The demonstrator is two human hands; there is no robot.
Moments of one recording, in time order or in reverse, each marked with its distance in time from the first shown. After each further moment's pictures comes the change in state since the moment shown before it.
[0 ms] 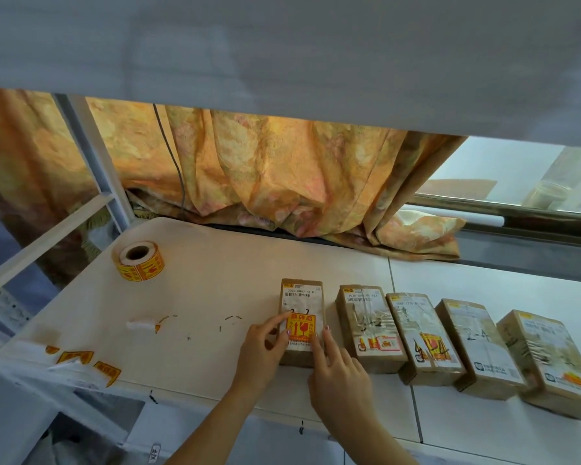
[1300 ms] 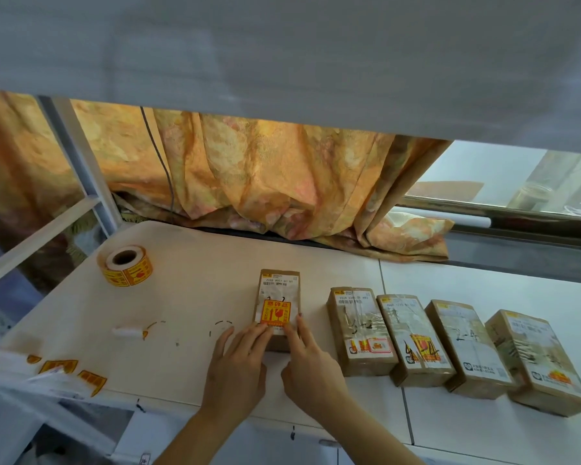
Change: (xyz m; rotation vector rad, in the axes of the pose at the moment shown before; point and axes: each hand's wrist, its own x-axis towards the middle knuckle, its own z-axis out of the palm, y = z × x) left_hand -0.026 0.004 -0.026 0.799 0.031 0.427; right_hand 0.027 -0.017 -0.015 0.234 -0.227 0.018
